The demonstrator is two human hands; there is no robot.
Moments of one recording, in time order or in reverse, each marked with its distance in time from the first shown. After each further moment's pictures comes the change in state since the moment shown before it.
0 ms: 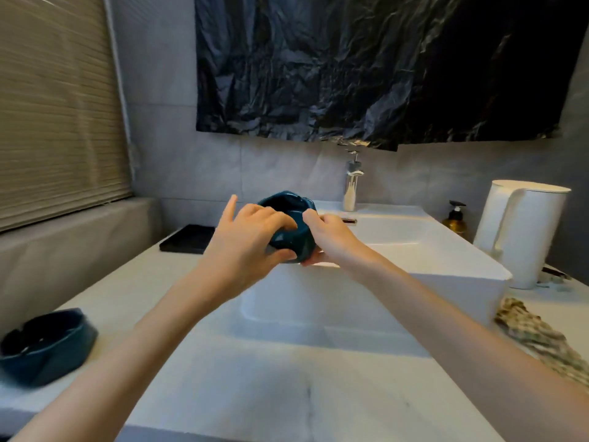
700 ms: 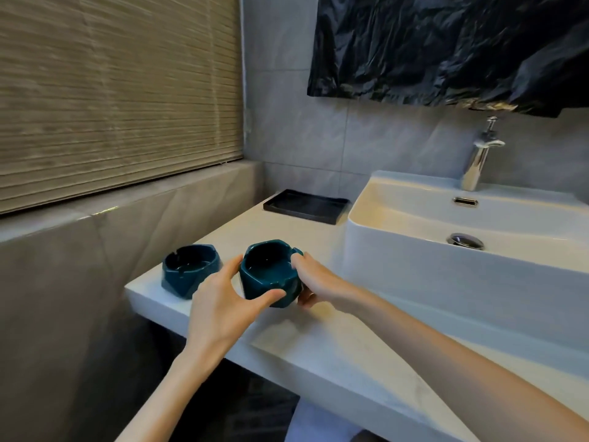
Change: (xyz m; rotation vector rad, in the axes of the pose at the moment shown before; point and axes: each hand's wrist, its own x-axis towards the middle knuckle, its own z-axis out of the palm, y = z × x) left_hand -0.195 -0.051 -0.020 -0.218 0.143 -0.939; right_hand -0.006 0.055 0.187 -0.218 -0.530 0.134
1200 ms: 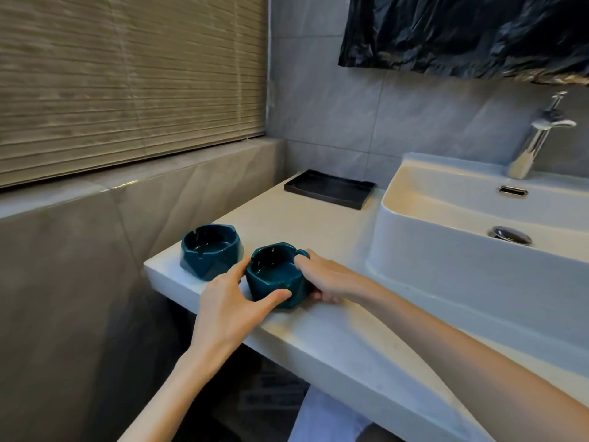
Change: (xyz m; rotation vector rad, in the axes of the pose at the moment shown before) left_hand -0.005 -0.032 0.000 -0.004 -0.075 -0.101; right_hand 0.027 0.004 0.016 -0.342 -0.129 0.044
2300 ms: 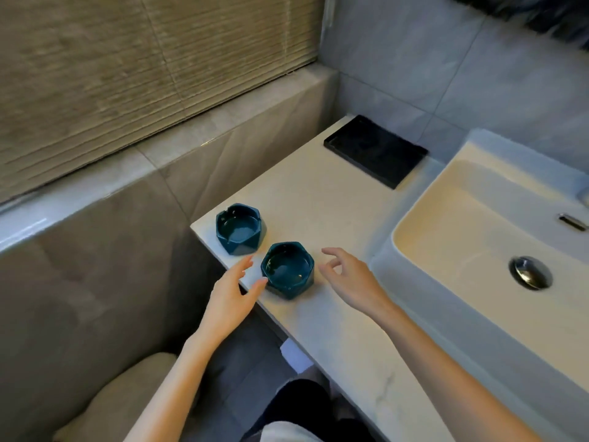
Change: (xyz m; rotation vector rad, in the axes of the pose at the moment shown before) left_hand 0.010 0.049 -0.045 0.015 -0.253 -0.516; right_hand -0.025 0.001 -0.072 0.080 -0.081 -0.066
